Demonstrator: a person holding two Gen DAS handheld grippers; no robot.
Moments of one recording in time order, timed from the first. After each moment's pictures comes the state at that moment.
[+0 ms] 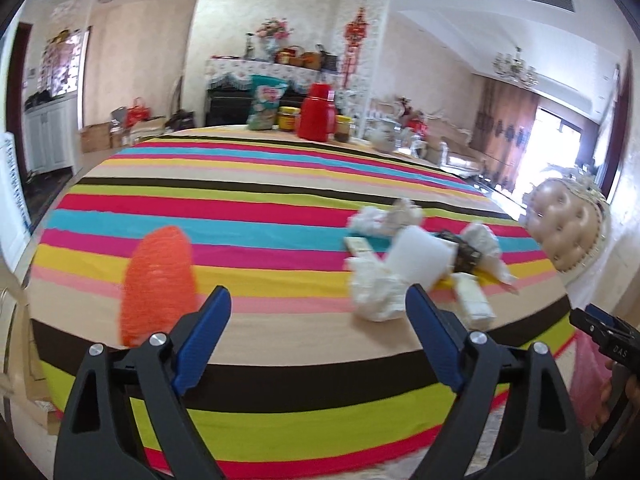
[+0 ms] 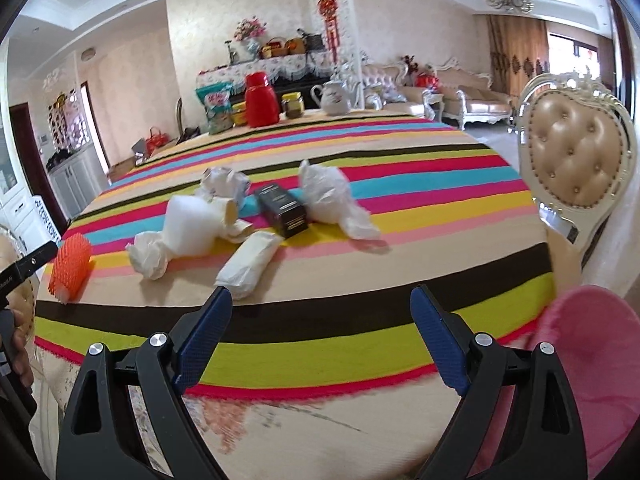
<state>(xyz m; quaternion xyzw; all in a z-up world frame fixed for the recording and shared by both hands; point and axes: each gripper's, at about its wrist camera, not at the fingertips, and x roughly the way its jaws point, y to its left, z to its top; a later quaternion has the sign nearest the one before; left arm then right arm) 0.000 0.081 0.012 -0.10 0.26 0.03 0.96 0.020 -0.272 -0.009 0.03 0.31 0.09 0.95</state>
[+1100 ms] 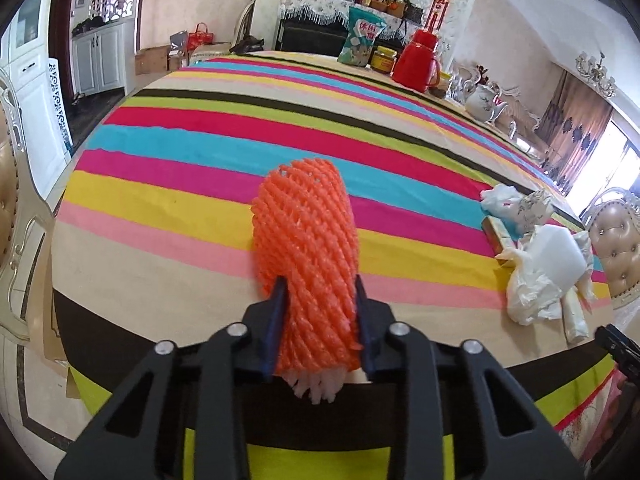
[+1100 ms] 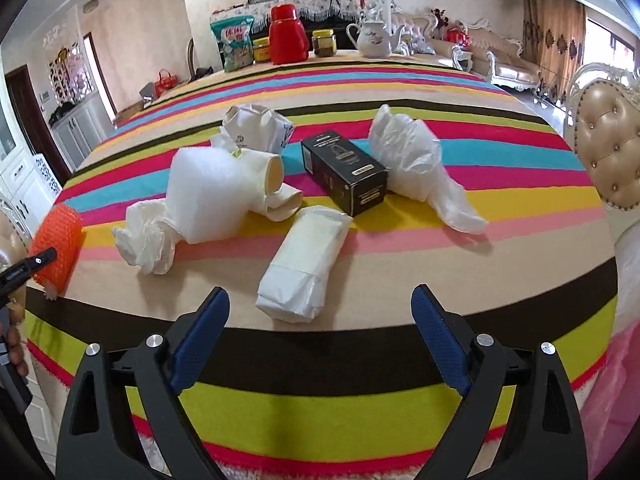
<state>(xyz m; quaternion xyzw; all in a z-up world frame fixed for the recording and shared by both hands) 0.043 0.196 -0.038 -0.16 0.38 0.11 0.91 0.101 -0.195 -0.039 -0.01 0.41 0.12 0.90</state>
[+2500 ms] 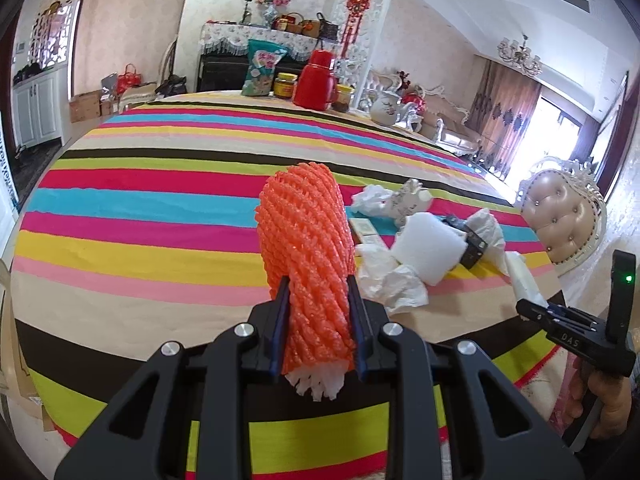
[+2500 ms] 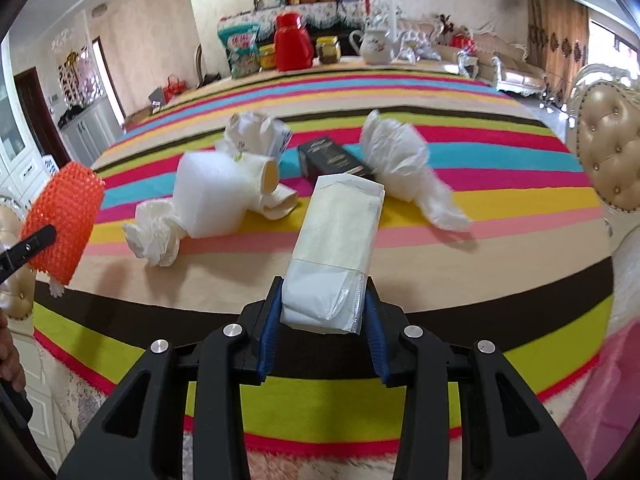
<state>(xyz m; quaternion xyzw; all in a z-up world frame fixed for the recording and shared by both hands) 0.035 0.085 0.008 -0.12 0.32 -0.01 0.94 0.081 -0.221 -0.029 0.01 0.39 0.13 0.91</state>
